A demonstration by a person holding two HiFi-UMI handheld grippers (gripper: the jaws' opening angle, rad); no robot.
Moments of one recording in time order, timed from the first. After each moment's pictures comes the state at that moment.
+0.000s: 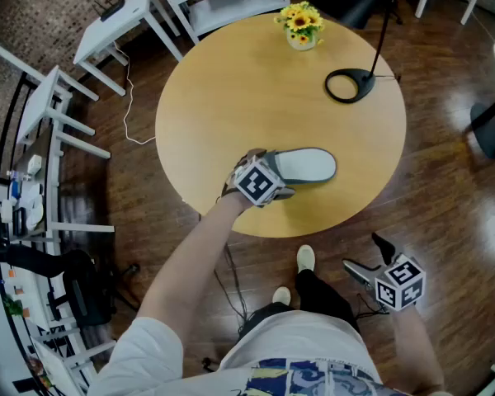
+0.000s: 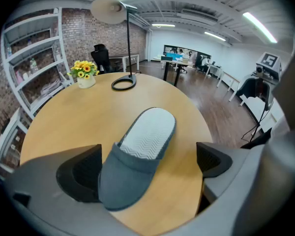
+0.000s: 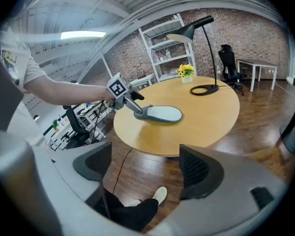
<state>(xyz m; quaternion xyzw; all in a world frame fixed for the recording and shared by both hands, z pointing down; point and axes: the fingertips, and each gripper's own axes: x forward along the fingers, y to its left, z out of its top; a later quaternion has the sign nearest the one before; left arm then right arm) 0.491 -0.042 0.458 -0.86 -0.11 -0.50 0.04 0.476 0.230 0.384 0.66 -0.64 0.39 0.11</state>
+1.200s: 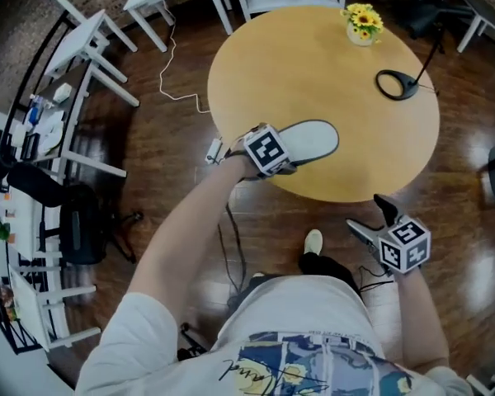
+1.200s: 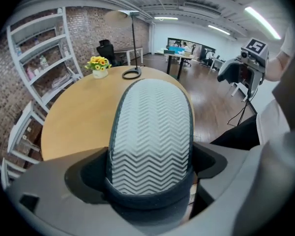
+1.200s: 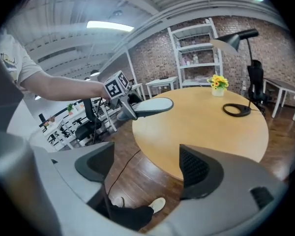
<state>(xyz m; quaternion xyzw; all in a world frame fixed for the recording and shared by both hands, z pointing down) 0.331 -0.052 0.403 -0.84 -0.05 -0.54 0.05 0.398 0.173 0.336 0.58 -0.73 0.31 0.16</state>
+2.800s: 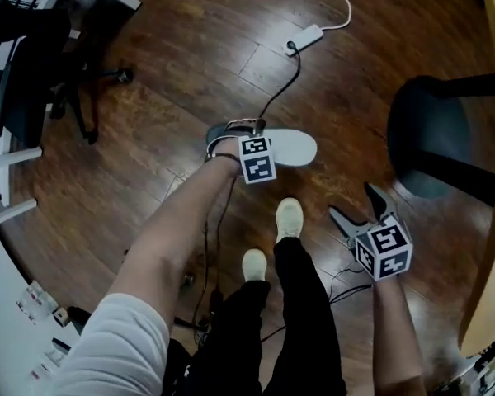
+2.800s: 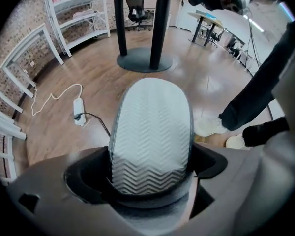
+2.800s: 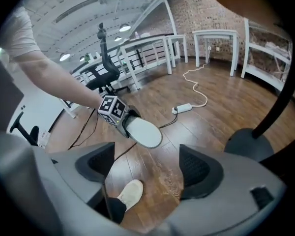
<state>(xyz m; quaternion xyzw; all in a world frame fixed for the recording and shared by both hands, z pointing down) -0.175 -0.225 1.102 -0.76 0.03 -0.64 -0.06 0.010 -0.164 0.906 0.35 -0.81 0.33 0.34</state>
